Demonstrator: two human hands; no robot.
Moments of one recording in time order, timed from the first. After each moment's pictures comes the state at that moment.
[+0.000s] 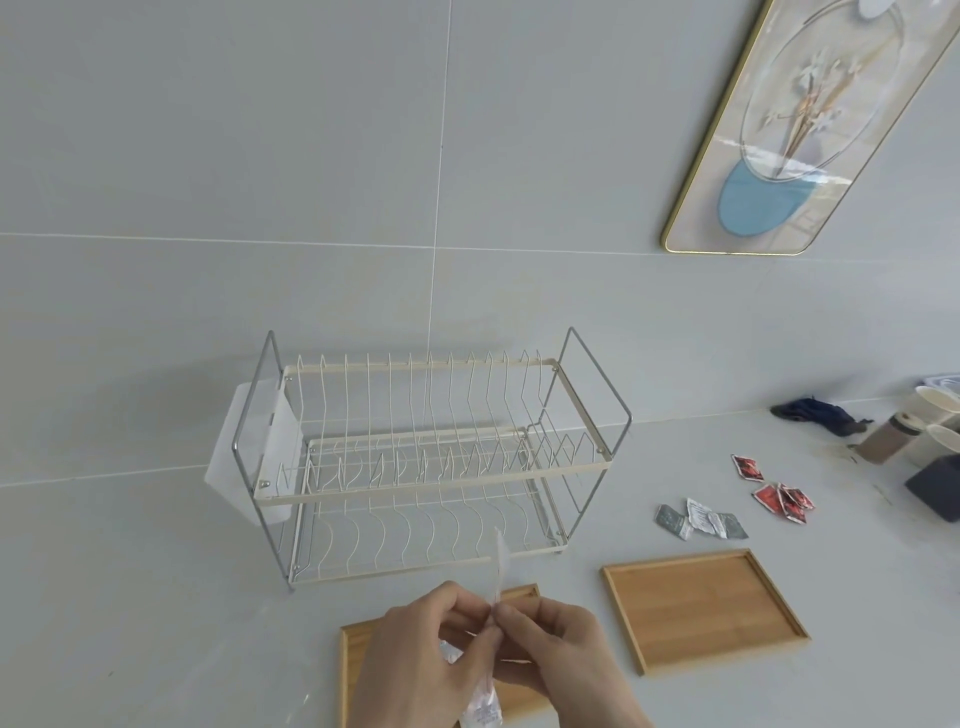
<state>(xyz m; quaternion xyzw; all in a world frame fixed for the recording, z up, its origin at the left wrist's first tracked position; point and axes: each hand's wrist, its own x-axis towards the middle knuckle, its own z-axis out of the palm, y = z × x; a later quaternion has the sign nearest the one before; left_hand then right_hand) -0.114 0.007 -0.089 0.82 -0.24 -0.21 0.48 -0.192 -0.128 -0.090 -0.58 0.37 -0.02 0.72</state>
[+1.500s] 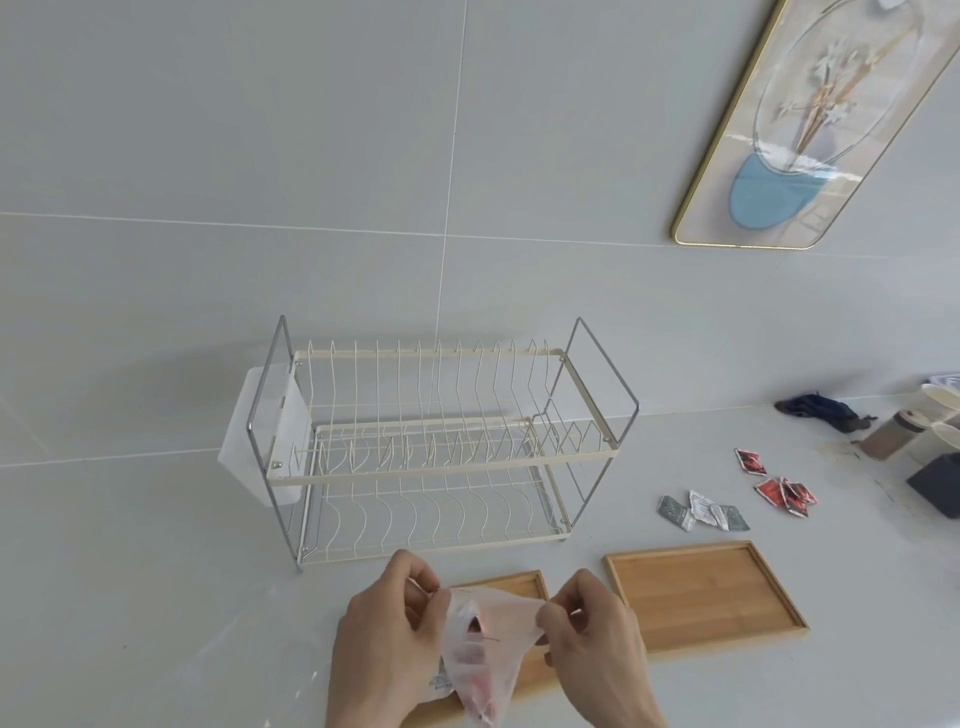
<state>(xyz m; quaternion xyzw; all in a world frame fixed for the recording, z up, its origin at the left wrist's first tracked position) -0.104 0.024 -0.109 0.87 -0.14 -0.12 0.46 -0.209 -0.134 -0.092 -0.79 0.41 -0.10 0.44</state>
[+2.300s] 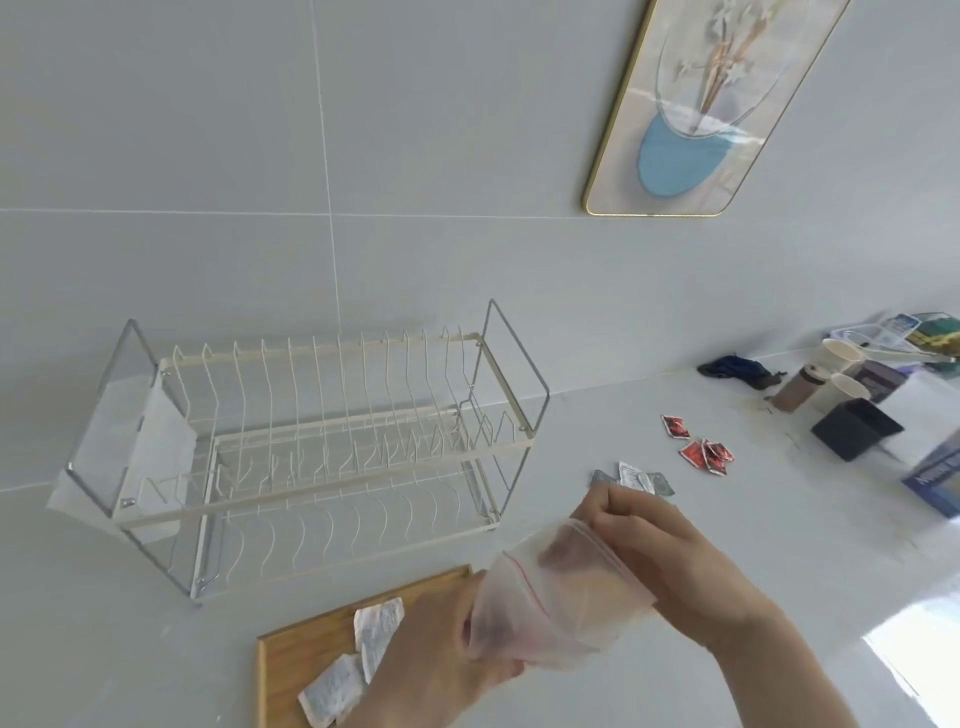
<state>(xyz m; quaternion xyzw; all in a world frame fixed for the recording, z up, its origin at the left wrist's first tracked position) -0.129 -0.081 -0.137 0.75 -0.38 -0.30 0.46 -0.246 -0.264 -0.007 -0.65 0.20 -0.04 0.74</state>
